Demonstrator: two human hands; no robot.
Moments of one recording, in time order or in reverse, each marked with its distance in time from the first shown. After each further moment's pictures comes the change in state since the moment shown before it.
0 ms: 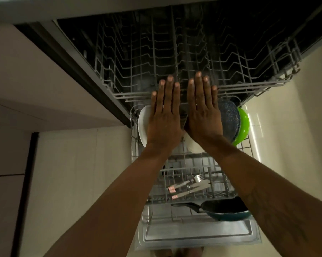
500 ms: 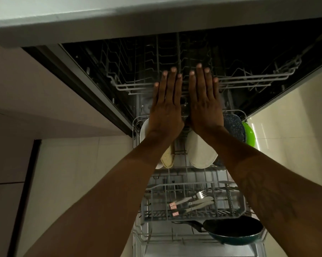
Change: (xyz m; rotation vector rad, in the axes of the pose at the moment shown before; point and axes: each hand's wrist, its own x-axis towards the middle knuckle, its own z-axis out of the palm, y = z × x) left_hand 0.068 -0.018 0.009 0.121 -0.022 0.035; right_hand 0.065 0.023 0.027 -0.125 -0.089 0.006
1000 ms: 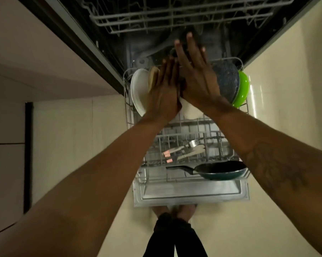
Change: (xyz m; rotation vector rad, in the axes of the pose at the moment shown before) left_hand -0.090 0.033 0.049 -0.361 -0.135 -0.003; right_hand -0.079 -0.010 -0.010 0.341 -0.023 -0.054
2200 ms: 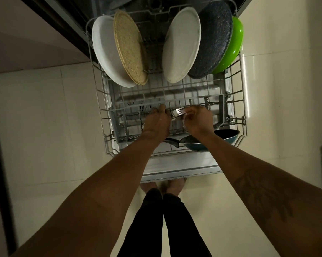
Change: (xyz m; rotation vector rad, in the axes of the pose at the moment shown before) left_hand -0.148 0.025 0.152 0.266 -0.573 0.015; right_hand -0.236 0.013 0.079 0.451 -0.398 0.803
